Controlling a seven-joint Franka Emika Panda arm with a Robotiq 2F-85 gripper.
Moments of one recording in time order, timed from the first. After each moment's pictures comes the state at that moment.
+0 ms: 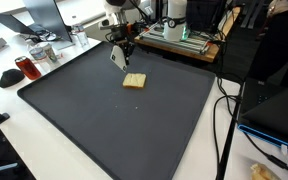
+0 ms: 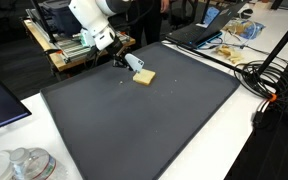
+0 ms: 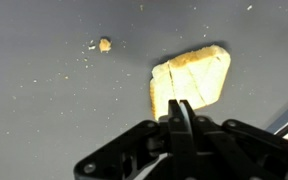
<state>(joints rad) -0.23 0.18 0.05 -2.54 1.28 2.68 -1.62</state>
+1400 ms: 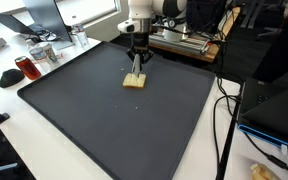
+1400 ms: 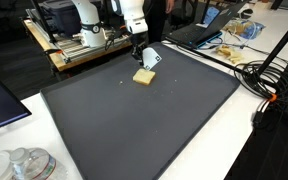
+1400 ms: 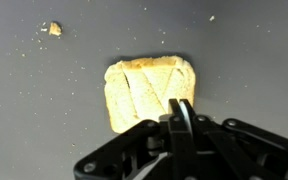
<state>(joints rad) 0.33 0.17 -0.20 -2.65 0.34 3.02 -0.56</state>
